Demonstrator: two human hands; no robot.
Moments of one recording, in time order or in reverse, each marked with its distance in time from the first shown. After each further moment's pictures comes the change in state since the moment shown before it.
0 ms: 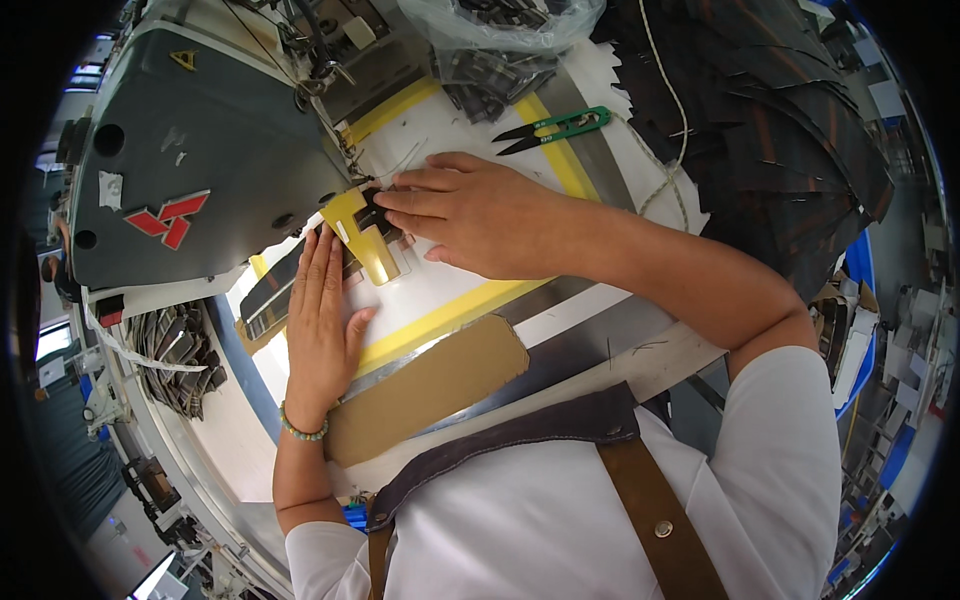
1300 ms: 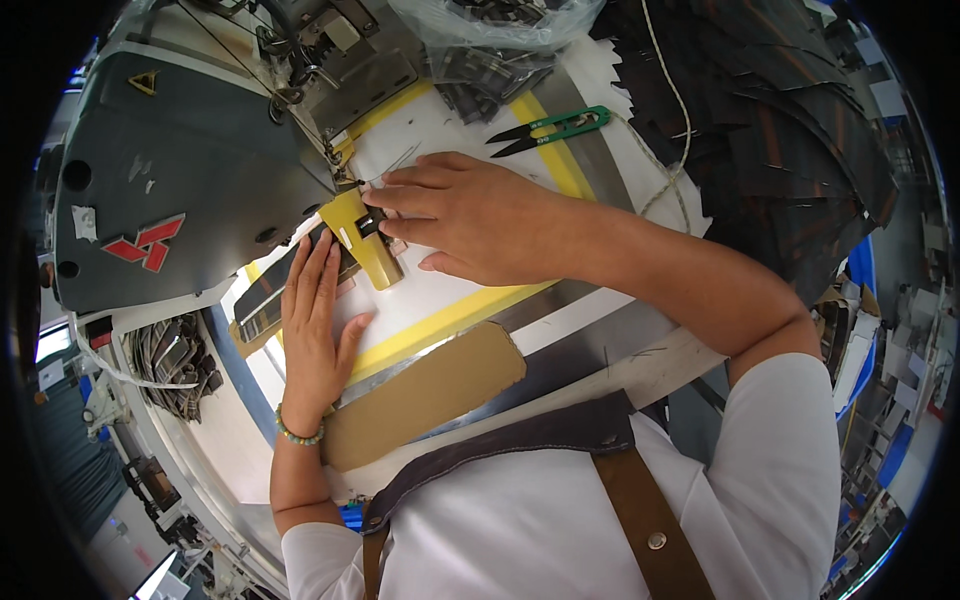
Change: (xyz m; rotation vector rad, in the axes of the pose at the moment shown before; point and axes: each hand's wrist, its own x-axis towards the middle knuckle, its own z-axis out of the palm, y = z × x) left_hand 0.001 -0.002 0.003 -0.011 0.011 0.020; right_hand 0.001 0.004 -0.005 0.103 0.016 -0.007
